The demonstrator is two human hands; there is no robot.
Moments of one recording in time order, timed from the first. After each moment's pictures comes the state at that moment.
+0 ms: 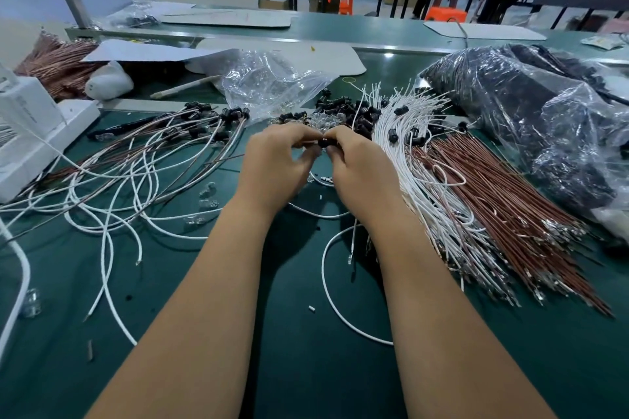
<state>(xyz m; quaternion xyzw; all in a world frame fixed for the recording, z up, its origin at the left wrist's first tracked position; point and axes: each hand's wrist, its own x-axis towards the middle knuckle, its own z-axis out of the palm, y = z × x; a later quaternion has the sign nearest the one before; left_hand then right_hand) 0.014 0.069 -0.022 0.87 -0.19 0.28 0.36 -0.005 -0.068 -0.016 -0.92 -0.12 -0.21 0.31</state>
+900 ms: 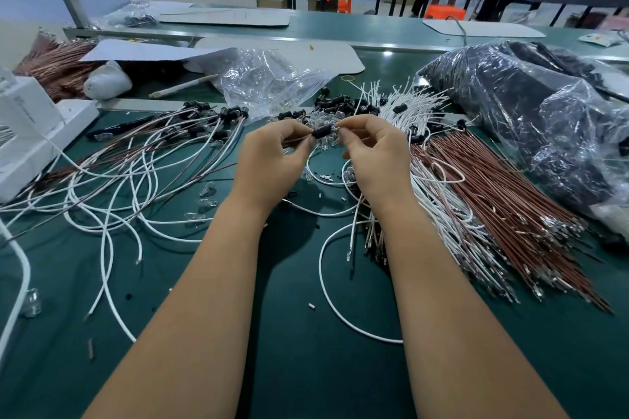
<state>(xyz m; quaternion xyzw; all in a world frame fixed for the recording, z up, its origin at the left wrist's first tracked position) 0.011 0.072 -0.023 0.84 -0.16 0.27 0.45 -0.004 -0.074 -0.008 -0.78 -0.04 -0.22 0.59</state>
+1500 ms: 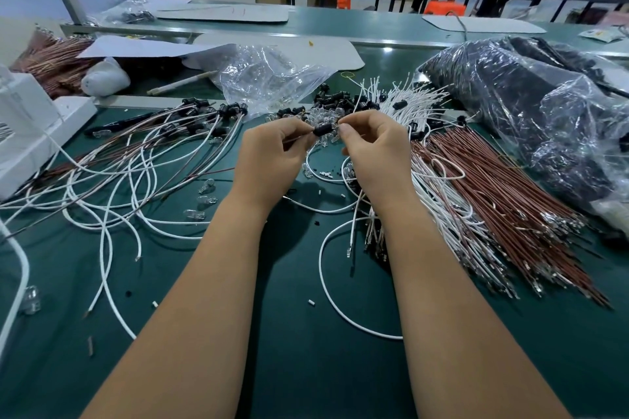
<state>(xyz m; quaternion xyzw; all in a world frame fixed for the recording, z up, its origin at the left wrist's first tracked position) 0.011 0.072 -0.026 0.83 -0.17 0.26 0.46 -0.006 -0.074 -0.006 -0.78 -0.03 -0.22 0.59</state>
